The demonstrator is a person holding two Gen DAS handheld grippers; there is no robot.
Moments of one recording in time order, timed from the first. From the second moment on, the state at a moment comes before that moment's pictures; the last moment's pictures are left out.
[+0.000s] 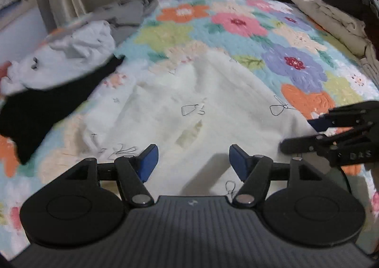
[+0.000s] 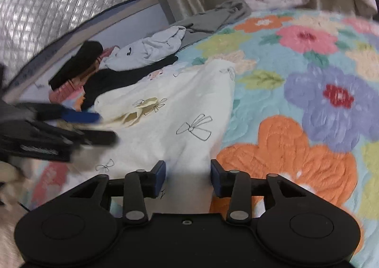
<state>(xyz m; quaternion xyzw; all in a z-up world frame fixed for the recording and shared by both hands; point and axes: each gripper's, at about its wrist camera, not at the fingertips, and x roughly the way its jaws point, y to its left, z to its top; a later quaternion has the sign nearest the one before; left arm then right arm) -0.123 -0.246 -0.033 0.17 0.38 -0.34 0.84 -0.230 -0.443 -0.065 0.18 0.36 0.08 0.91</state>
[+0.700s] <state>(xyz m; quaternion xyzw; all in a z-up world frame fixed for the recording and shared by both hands) -0.063 -0.210 -0.031 0.13 0.36 -0.24 0.89 -0.208 -0.439 -0.069 0.17 0.38 0.09 0.90</state>
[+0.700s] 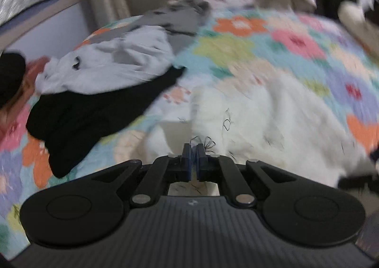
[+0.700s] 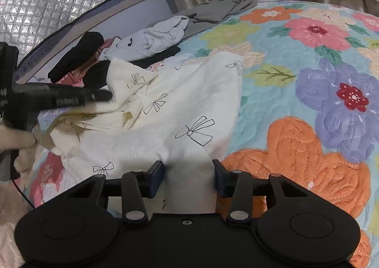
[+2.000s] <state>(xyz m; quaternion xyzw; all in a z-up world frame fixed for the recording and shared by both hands) -0.094 -0.206 -0.015 0.19 0.31 -0.13 0.92 -0.218 -0.460 -0.077 0.23 0.38 0.10 0.89</state>
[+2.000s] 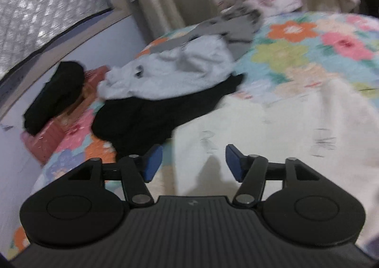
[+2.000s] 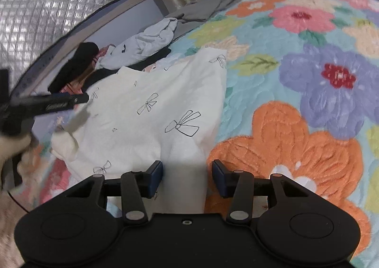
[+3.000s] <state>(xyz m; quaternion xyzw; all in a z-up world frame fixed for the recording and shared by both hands) -0.192 -0.273 -0.014 0.23 0.25 -0.36 0.87 -0.171 -0.467 -0.002 0.38 0.35 0.18 0.83</state>
